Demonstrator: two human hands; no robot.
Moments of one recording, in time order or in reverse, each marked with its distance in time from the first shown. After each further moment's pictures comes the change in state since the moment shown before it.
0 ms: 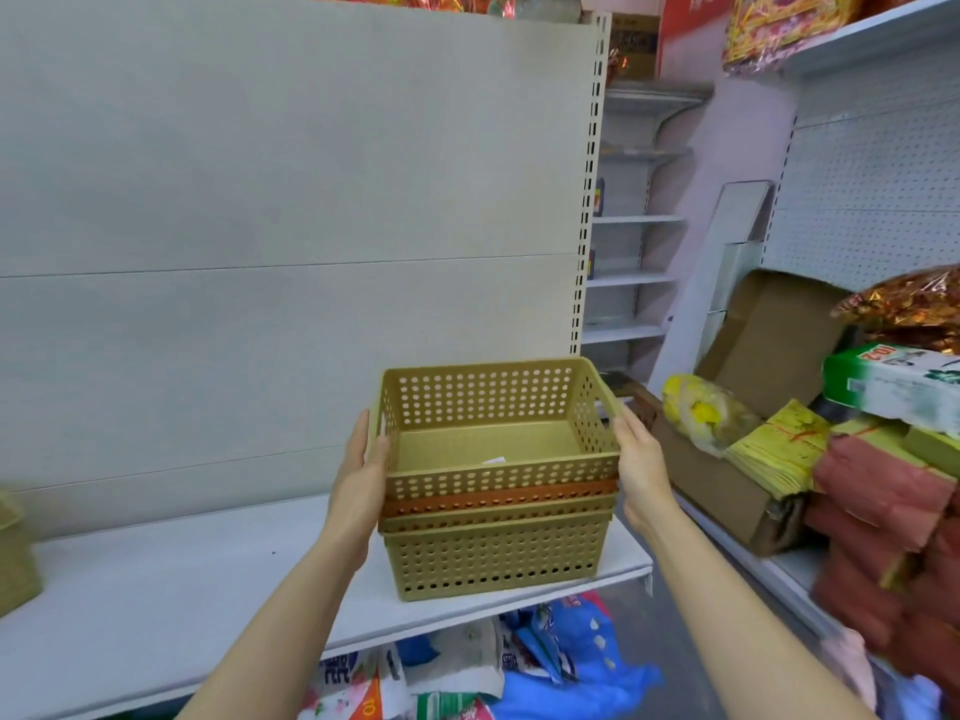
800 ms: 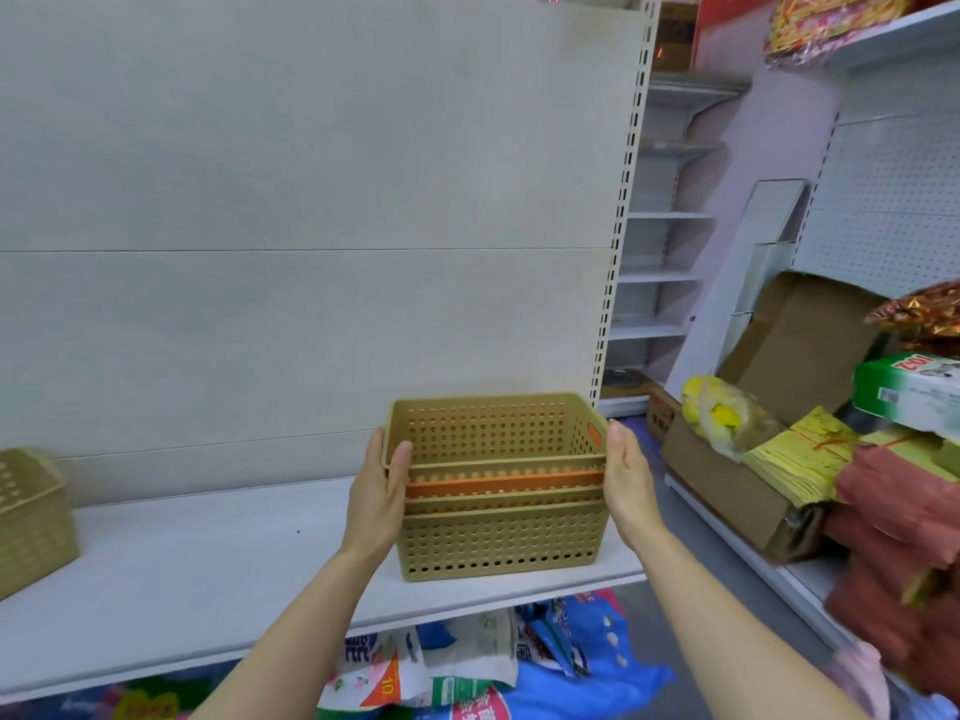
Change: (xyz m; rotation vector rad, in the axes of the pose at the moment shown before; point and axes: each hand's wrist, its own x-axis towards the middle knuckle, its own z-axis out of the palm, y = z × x) left_hand -0.005 -0.032 -0.012 0.204 -0.010 0.273; right_hand -0.020 0.025 0.030 -0.419 -0.008 -0.138
